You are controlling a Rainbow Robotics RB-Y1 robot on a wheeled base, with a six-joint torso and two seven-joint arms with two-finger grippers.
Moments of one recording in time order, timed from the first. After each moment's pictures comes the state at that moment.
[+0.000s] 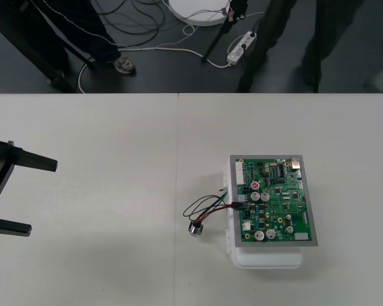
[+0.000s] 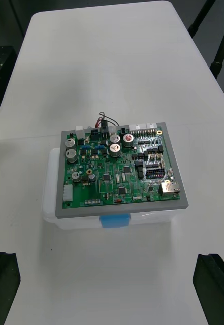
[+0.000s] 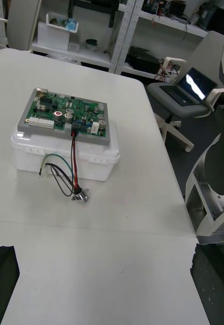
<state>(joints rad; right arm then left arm) 0.18 -1.20 -0.40 -1.71 0.94 -1.56 0.03 0.02 1.07 0.18 -1.87 -0.91 -1.53 0.23</state>
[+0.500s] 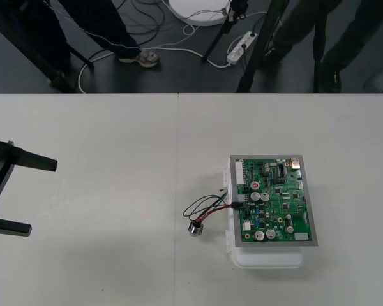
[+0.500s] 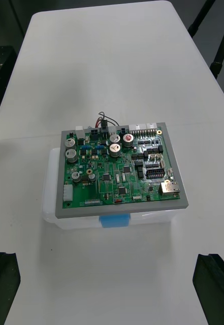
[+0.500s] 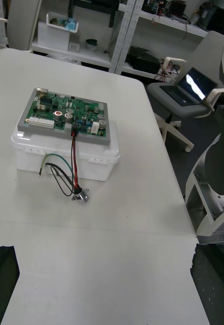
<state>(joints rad) 0.18 -1.20 -0.40 -1.71 0.94 -1.56 0.03 0.02 1.07 0.18 -1.87 -0.91 -1.53 0.23</state>
